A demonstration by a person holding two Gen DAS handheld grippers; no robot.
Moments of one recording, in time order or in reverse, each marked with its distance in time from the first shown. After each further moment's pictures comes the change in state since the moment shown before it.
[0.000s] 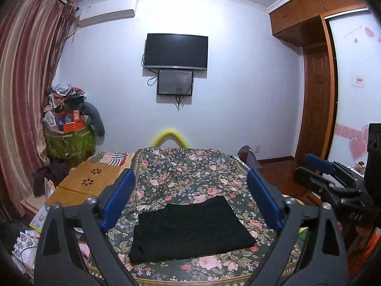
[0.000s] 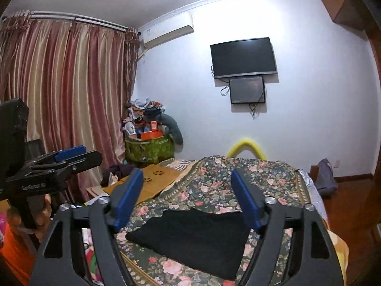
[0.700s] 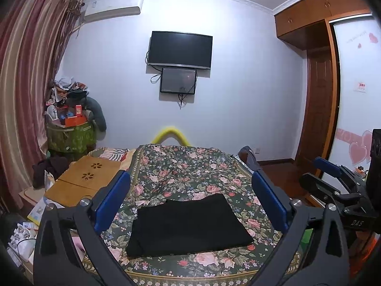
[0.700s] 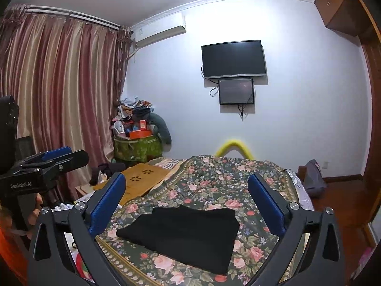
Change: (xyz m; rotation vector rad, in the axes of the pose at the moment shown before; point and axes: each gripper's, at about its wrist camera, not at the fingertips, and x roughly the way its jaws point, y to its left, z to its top) left arm -0.004 0.004 -0.007 -0.034 0.008 0.009; right arm -0.010 -0.002 -0.007 0.003 0.001 -0.057
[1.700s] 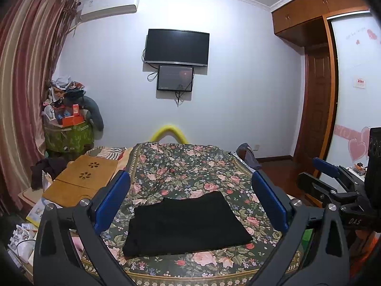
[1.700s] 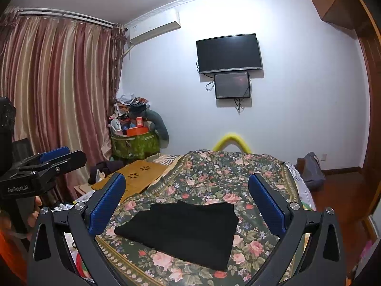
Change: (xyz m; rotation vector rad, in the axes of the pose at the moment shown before) left arm 0.006 -0.002 -0.005 0.016 0.015 -0.018; right arm 0.001 -0.002 0.001 0.034 0.026 -0.017
